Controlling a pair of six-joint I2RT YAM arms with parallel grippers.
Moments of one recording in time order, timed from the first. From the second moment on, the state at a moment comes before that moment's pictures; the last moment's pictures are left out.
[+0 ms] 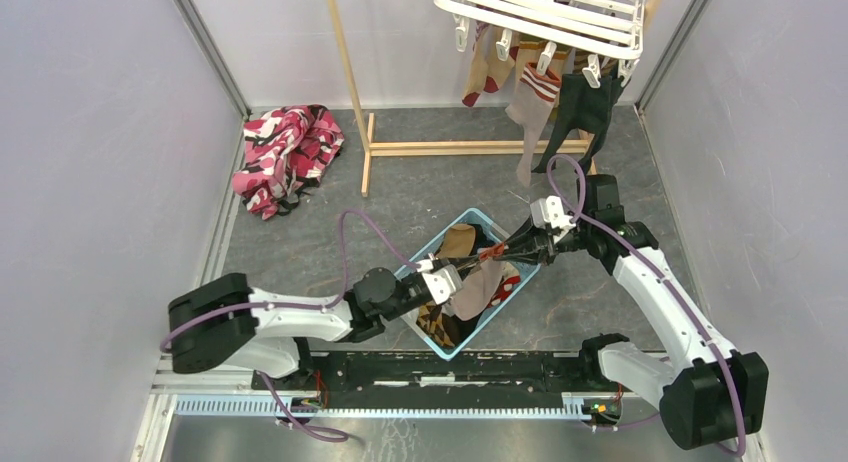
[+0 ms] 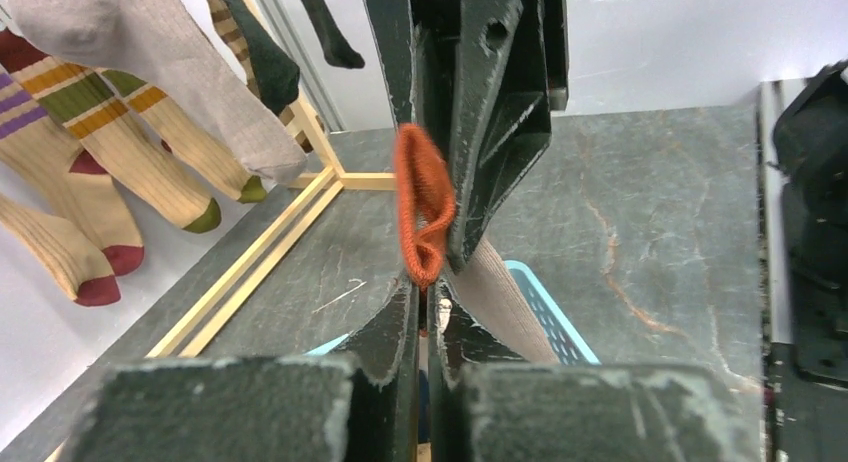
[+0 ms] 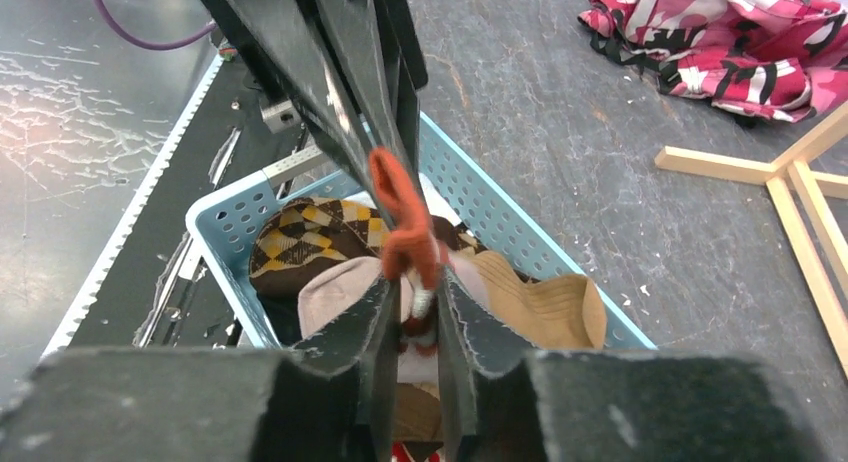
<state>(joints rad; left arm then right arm) -1.22 1.37 0.46 1.14 -0.08 0.38 0.21 1.05 0.80 -0.52 -1.40 -0.90</state>
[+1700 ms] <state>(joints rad) -0.96 1.13 0.52 0.62 0.57 -0.03 0.21 0.96 0.82 -0.68 -1.33 -1.07</state>
